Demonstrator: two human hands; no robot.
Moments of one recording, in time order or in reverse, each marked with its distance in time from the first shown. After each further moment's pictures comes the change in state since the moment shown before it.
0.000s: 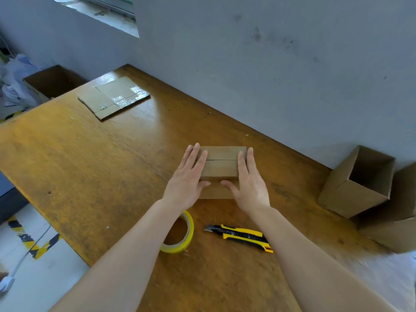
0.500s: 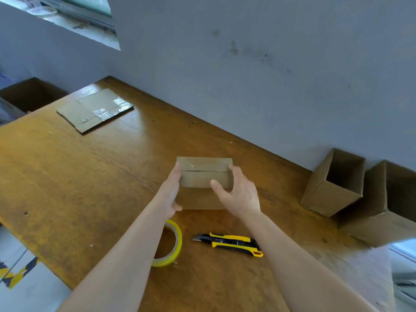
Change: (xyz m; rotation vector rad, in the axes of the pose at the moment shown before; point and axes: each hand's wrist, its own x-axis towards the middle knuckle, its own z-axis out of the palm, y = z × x) left_hand 0.016 0.006 -0.002 -1.381 -0.129 -0.815; right_hand -0.011 -0.002 -0.022 0.274 0.043 0.121
